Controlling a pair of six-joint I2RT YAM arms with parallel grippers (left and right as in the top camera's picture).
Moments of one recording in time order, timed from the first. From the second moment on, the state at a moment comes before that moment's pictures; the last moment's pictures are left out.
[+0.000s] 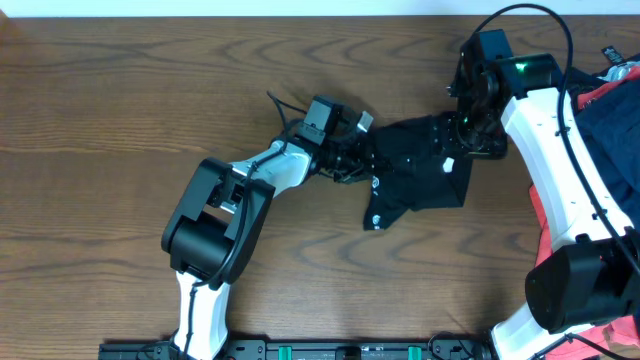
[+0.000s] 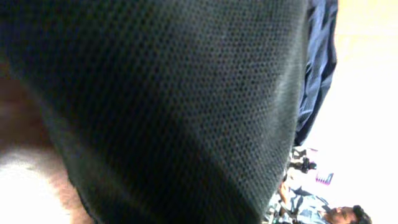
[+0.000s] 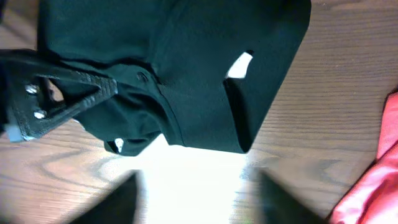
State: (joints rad) left arm -0.48 2.10 1.23 -0.02 0.92 -0.78; right arm 0.17 1.79 1.67 -1.36 -0.08 0.23
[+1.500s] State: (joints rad) left arm 0.85 1.99 1.23 0.10 0.87 -0.79; right arm 0.26 1.79 1.67 -1.41 -0.17 0.22
